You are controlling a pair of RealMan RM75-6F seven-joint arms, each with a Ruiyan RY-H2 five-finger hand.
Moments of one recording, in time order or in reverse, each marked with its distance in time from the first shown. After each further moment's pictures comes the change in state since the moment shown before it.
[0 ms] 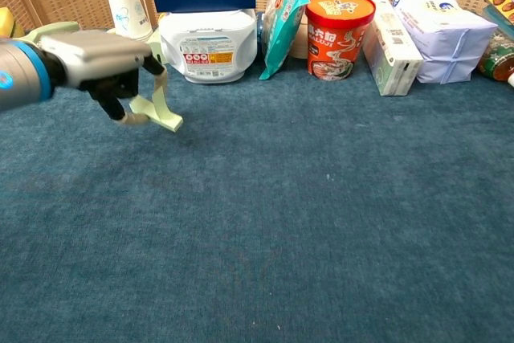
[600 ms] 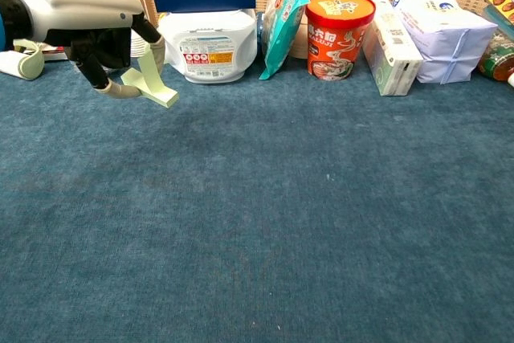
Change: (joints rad) left arm -0.048 0.237 -0.023 -0.206 0.032 -0.128 -0.100; right arm 0.131 -0.031 0.033 -0.048 -0.109 -0.064 0.167
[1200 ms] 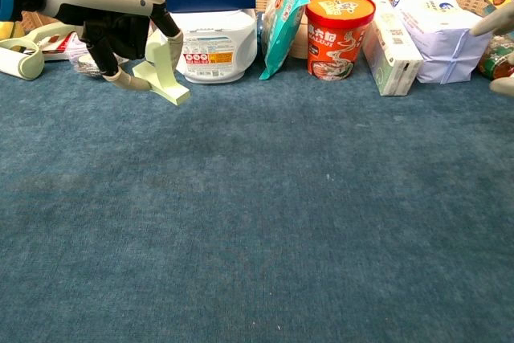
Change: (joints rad) left arm -0.137 0.096 0.007 -0.056 -0.088 -0.136 -0.007; right arm 0.128 -0.117 0.037 0.038 -0.019 -0.059 0.060
